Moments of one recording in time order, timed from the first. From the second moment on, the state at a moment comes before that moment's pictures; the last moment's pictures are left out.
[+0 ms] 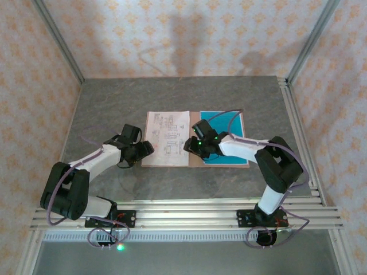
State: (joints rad) left arm -0.25 1.38 0.67 -0.42 0.09 -0.80; right arm 0.70 1.70 0.99 -0.27 -0.18 0.97
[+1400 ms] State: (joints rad) left arm -0.13 1.44 0.64 -0.29 0.24 -0.79; right arm 0.68 1.77 0.91 -0.13 -0.19 0.98
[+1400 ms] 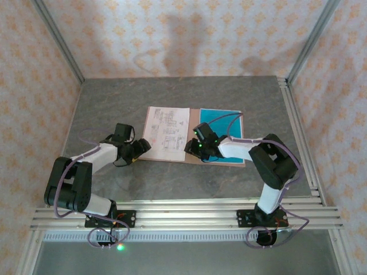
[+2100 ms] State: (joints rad) left arm -0.14 1.32 0.55 -0.01 0.35 -0.88; right arm 0.66 1.78 0.91 -0.11 -0.23 0.98
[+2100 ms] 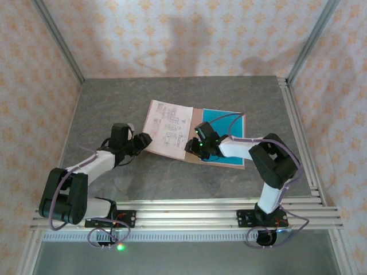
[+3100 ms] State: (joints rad) left arm -0.28 0.84 0.67 -0.58 -0.06 -0.69; right arm 0.39 1.45 0.91 -0.32 -0.25 0.94
